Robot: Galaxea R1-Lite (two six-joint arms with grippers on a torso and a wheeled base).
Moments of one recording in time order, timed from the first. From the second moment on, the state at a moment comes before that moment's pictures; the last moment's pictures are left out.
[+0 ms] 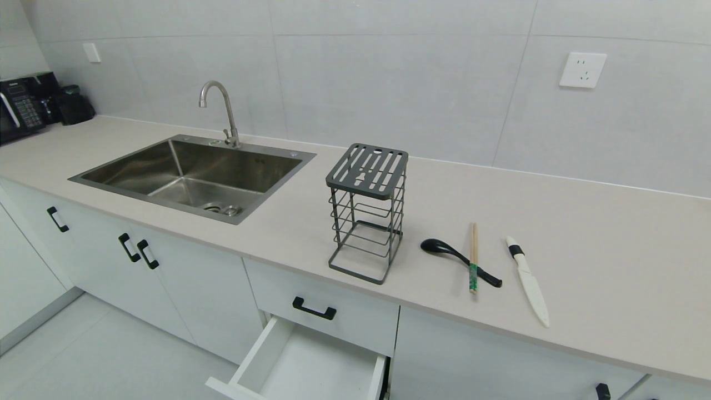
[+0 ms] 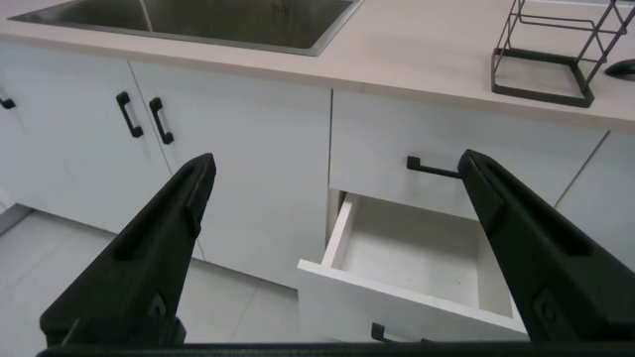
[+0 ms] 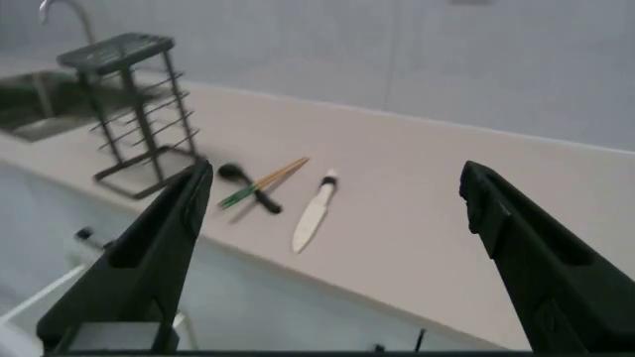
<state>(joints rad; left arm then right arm) 0.00 0.00 0.00 0.00 -0.04 0.01 0.05 0.20 -0.27 0.00 0.14 -0.01</state>
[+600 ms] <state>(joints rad) 0.00 0.00 0.00 0.00 -0.04 0.01 0.28 0.78 -0.59 0.17 0.23 0.22</state>
